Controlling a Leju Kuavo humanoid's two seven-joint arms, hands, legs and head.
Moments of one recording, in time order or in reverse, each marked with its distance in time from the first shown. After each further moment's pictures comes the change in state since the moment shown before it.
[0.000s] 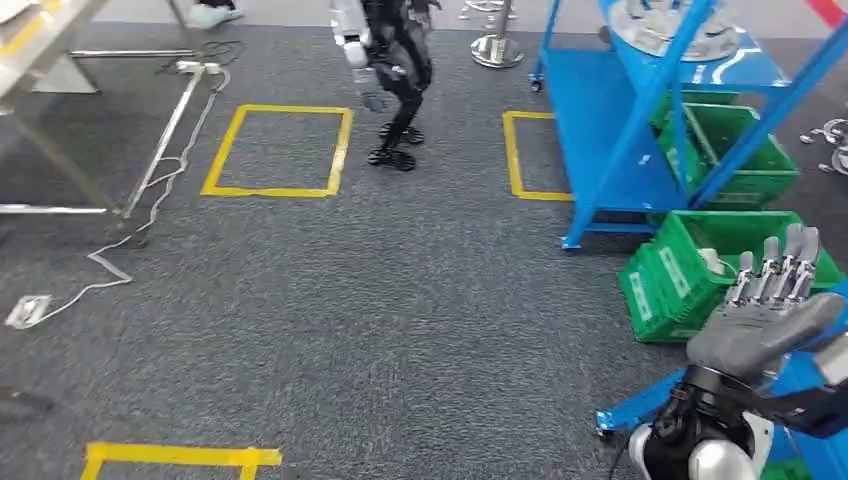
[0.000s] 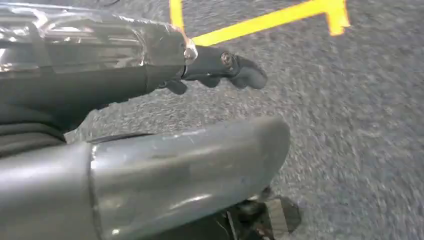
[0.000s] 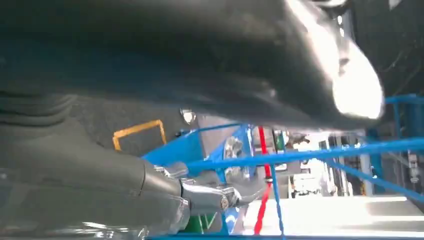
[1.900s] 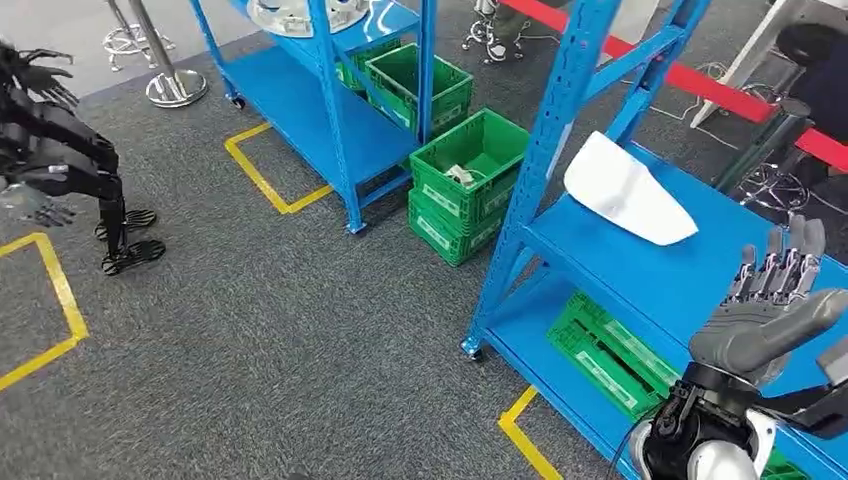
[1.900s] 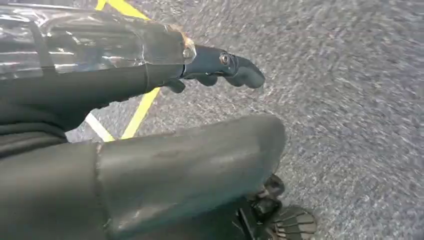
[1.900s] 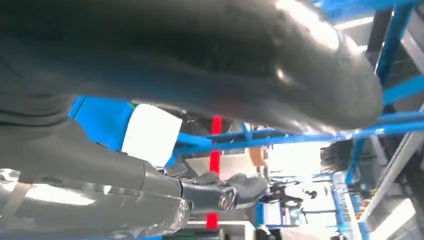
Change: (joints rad) left arm 0.002 0.008 -0.026 0.000 -0.026 -0.025 0.013; right arm -0.024 0.005 0.020 -0.022 0.053 0.000 0.037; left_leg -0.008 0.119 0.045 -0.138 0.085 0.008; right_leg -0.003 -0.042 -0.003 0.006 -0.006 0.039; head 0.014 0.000
